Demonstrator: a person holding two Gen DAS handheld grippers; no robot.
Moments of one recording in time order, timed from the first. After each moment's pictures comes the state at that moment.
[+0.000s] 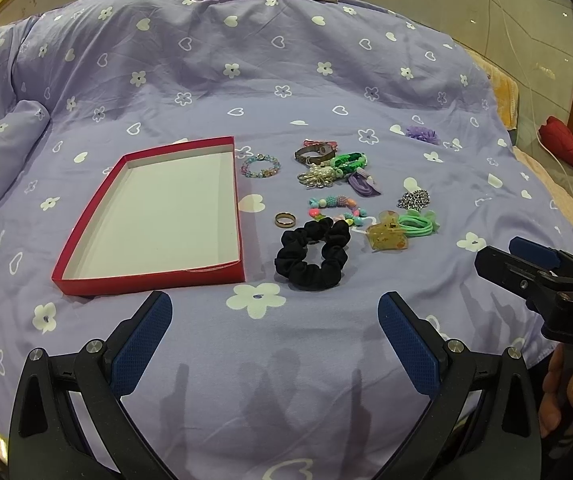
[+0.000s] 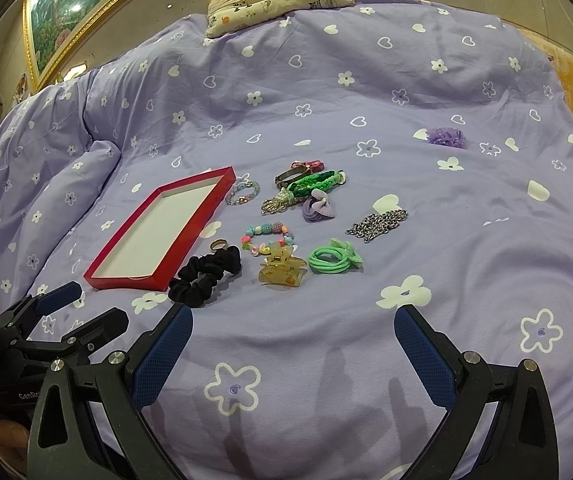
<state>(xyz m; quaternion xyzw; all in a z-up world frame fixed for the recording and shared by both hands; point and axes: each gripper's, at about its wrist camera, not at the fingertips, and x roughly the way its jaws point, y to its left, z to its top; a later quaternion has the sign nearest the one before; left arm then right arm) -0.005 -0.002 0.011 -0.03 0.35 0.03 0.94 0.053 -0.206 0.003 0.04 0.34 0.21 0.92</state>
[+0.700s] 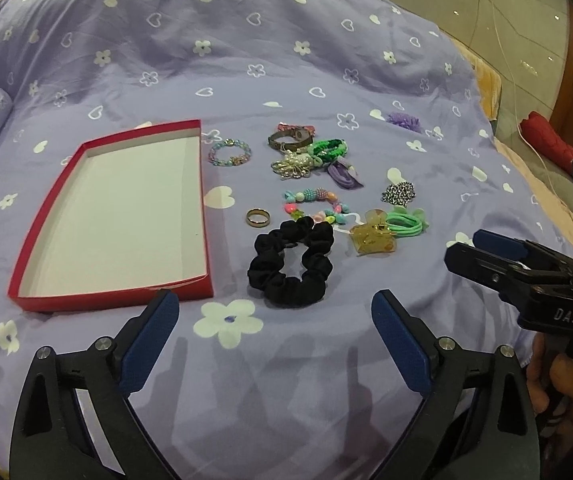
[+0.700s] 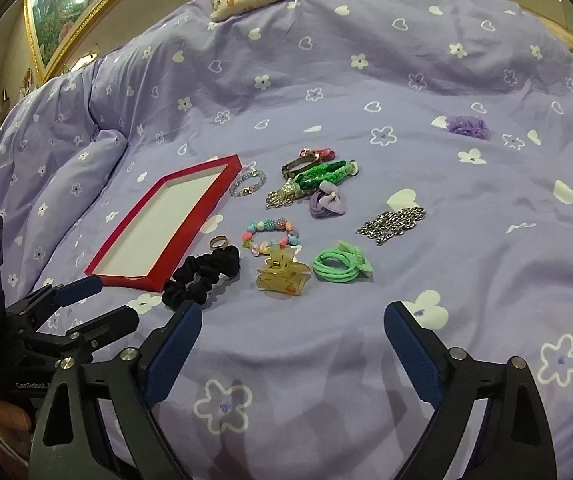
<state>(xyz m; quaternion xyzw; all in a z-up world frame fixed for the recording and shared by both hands) 0.037 0.000 -0.001 -0.05 0.39 -0.04 0.92 0.087 -0.199 -0.009 0.04 0.38 0.23 0.90</state>
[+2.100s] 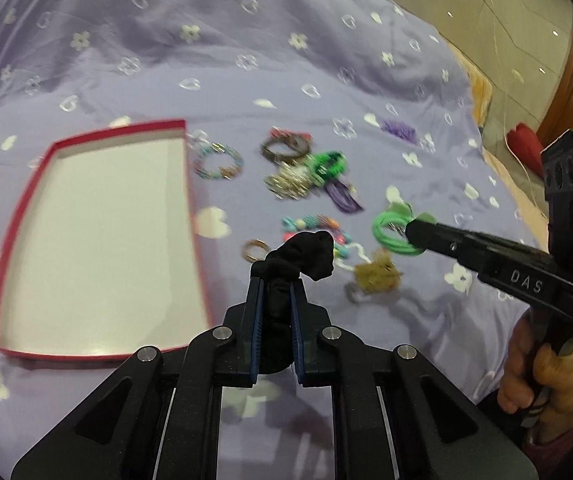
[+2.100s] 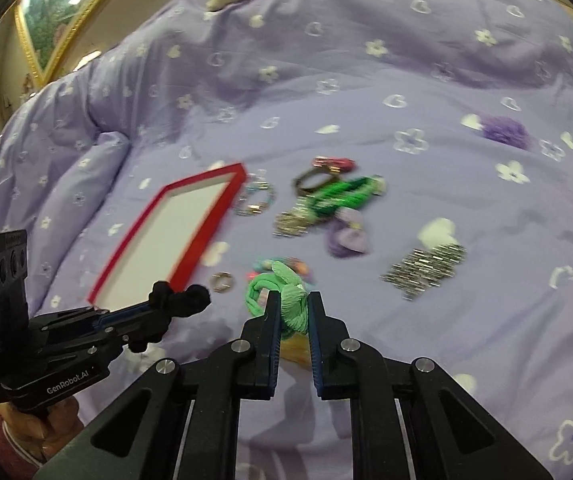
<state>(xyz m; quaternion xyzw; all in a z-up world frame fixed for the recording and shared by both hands) 0.081 0.034 0.011 -0.09 0.41 -0.08 0.91 0.149 -0.167 0.007 0.05 0.40 0.28 0.87</state>
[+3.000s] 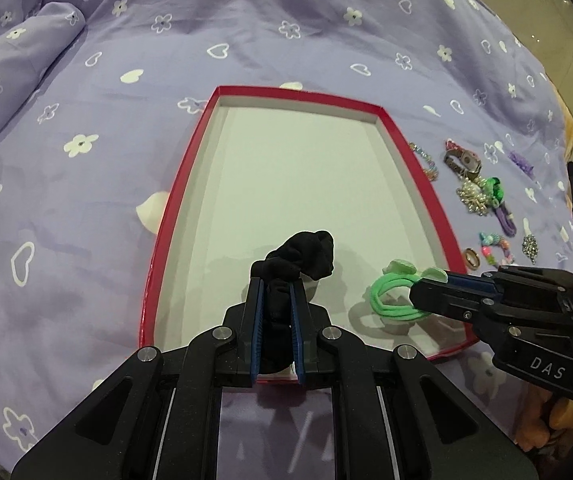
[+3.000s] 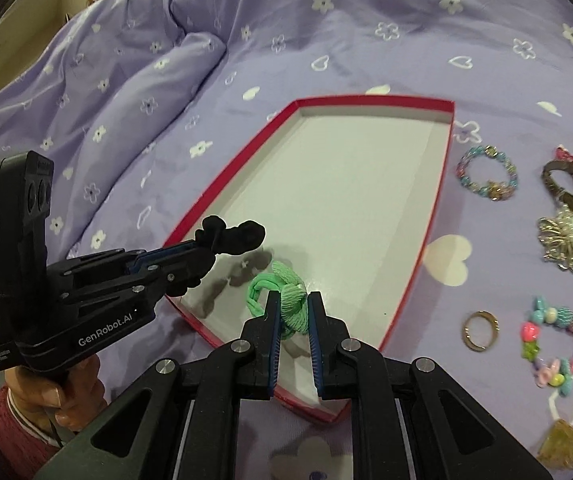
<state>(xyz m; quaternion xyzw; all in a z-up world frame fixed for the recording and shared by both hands) 0.085 0.183 -0.037 -0.12 0.45 0.06 0.88 0.156 0.025 -0.034 -0.04 0.47 0.42 0.78</state>
